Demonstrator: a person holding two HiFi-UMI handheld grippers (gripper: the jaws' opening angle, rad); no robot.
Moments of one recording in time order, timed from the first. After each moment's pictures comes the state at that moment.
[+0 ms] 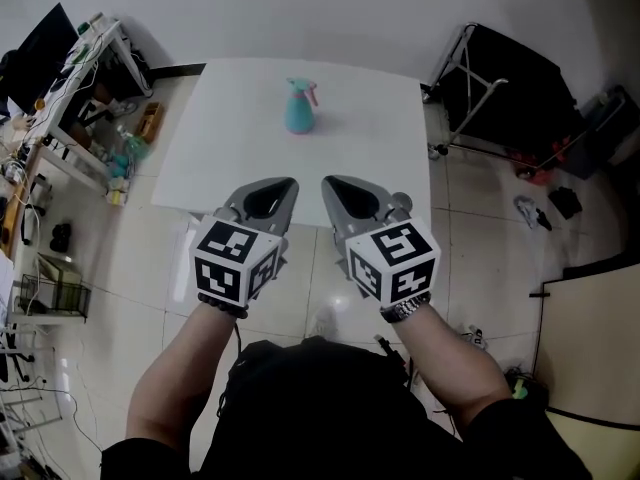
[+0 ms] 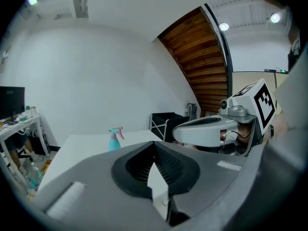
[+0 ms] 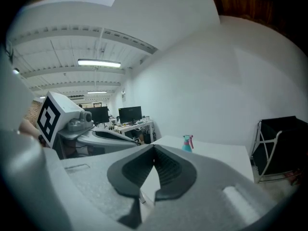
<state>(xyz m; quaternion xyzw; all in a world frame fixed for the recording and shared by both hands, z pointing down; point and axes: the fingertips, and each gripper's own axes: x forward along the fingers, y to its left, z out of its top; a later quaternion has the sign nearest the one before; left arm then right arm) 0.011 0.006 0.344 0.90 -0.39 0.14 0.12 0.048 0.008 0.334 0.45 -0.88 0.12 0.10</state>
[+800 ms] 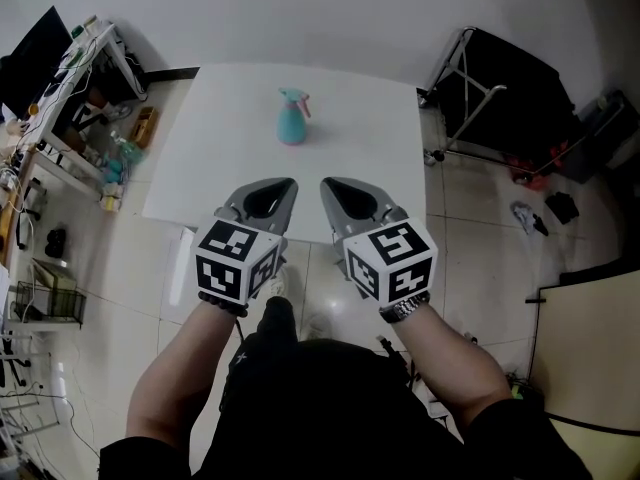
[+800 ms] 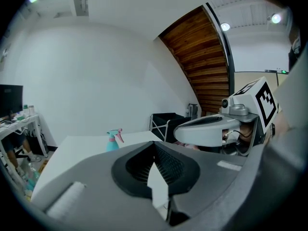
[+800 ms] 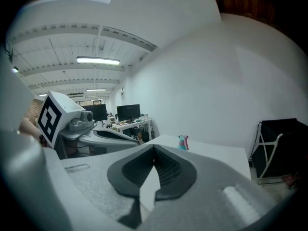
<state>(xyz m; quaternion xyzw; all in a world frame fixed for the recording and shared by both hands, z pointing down) 0.024 -0.029 0.352 0.90 -0.39 0.14 0.12 0.060 -0.025 0.341 0.45 -0.88 0.12 0.11</state>
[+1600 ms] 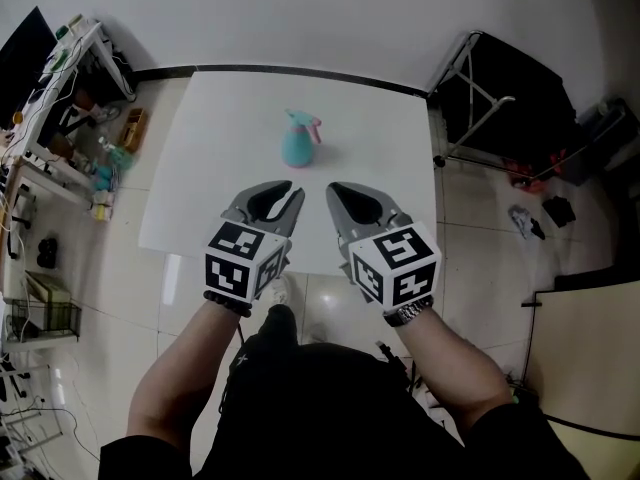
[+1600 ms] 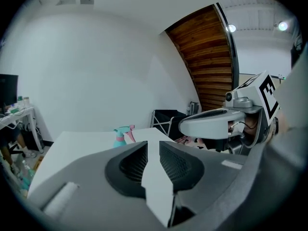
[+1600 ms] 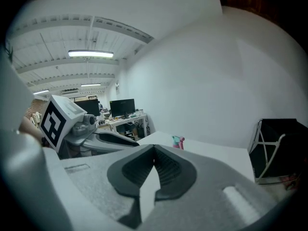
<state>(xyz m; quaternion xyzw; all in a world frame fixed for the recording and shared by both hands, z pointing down) 0.010 -0.115 0.388 0.90 -0.38 0.15 0.15 0.051 -0.106 0.362 0.47 -0.86 0.13 0.14</state>
